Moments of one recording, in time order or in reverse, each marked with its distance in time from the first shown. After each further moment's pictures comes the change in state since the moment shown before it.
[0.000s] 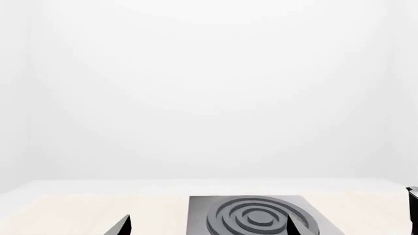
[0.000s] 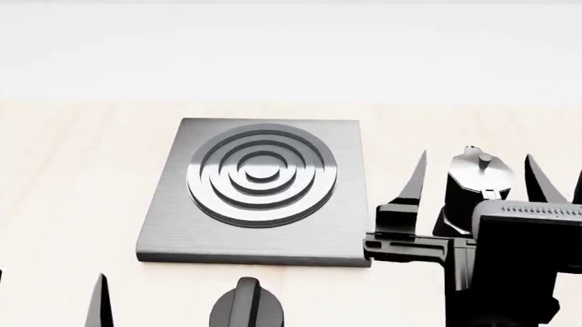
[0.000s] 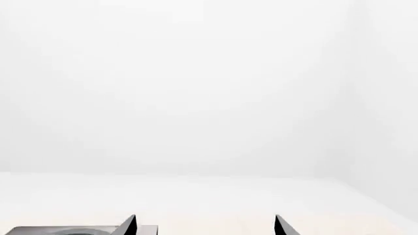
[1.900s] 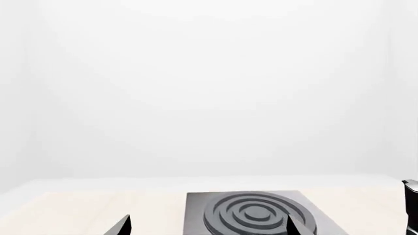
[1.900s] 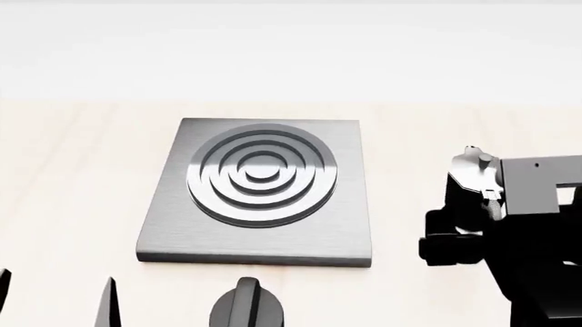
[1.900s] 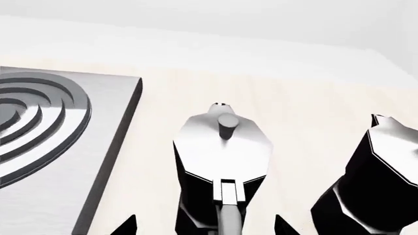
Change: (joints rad) left arm -0.014 -0.020 0.040 -0.016 0.003 0.005 -0.027; right arm 0.410 0.107 -0.139 0.861 0.092 0.136 -0.366
